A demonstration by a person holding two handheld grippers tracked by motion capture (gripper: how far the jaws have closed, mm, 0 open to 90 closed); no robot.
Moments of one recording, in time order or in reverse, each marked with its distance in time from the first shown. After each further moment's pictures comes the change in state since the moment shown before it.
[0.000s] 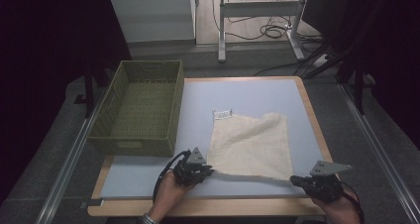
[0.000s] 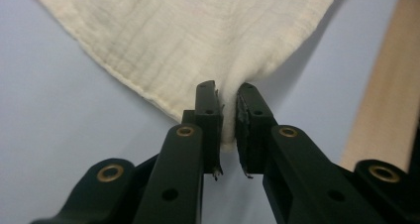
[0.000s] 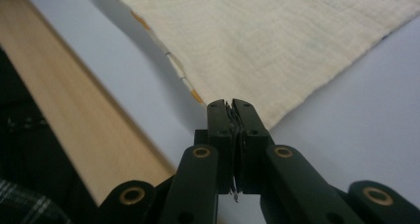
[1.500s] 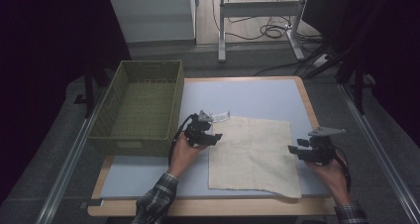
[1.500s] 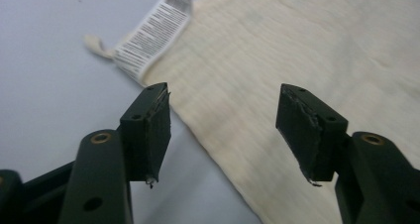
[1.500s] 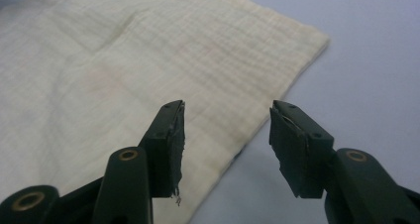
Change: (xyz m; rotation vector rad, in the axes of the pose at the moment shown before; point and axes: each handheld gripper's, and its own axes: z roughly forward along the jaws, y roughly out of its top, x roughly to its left) left arm 0.097 0.080 0.044 -0.055 0.184 -0.128; right arm -0.086 0.052 0.042 -0.039 -0.149 0.145
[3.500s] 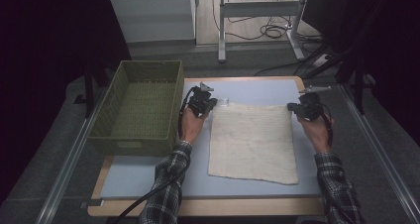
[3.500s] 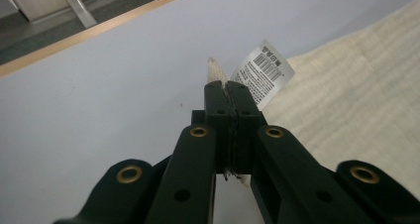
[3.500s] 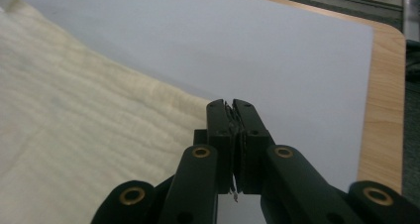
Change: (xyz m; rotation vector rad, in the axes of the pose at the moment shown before) left arm 0.051 0.058 0.023 -0.105 0.127 -0.038; right arm -0.061 0.097 0.058 -0.040 -0.130 0.046
